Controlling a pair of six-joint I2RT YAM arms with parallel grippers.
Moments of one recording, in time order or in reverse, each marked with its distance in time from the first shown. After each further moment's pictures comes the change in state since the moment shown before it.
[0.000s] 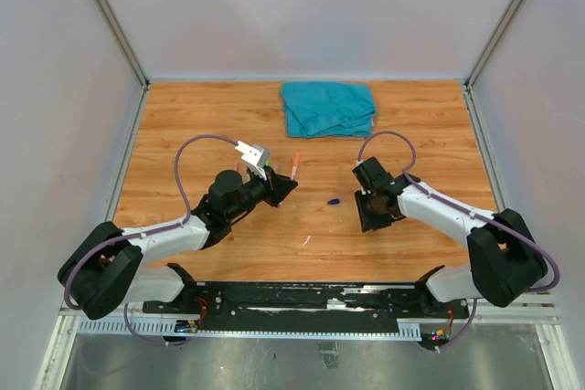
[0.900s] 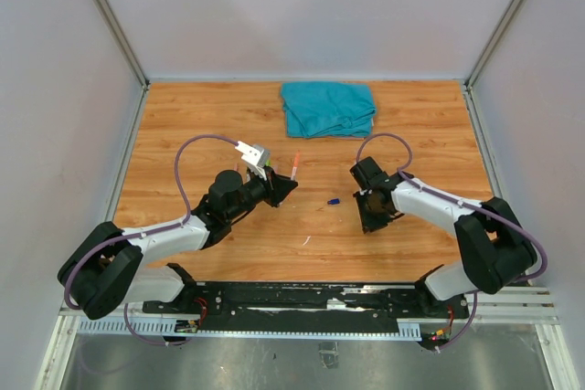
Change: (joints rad) left arm 0.000 0.000 0.000 -0.002 0.003 0.000; right arm -0.018 0.087 0.005 0.030 -0.007 -0.003
